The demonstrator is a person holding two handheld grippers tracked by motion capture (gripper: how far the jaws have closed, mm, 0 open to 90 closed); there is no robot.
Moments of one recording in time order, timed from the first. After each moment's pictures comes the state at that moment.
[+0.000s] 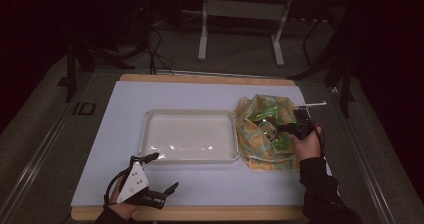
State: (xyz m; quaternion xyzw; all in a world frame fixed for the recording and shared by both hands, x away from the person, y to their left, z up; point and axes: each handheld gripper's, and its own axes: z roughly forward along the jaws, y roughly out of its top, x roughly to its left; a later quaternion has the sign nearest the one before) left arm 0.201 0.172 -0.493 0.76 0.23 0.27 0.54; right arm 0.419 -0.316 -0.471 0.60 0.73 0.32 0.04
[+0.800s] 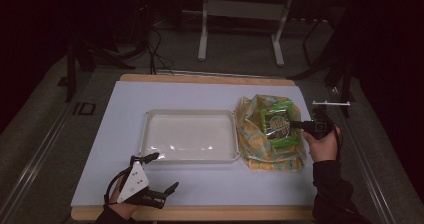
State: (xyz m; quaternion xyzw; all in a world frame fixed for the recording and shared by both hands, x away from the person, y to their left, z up) left arm 0.202 0.172 -0.494 0.76 0.23 0.27 0.54; right arm 0.399 -0.349 -0.438 0.61 0.70 0.36 0.06
